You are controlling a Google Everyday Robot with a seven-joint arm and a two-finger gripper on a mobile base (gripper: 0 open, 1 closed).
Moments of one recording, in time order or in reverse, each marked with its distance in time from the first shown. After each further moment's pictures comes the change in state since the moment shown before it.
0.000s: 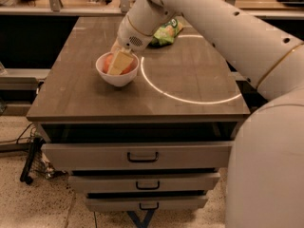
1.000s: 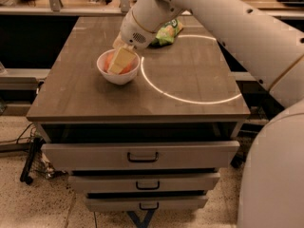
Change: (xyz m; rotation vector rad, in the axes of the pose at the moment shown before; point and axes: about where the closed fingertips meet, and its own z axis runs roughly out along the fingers) arm -0.004 0.004 -0.019 0.031 -0.028 0.005
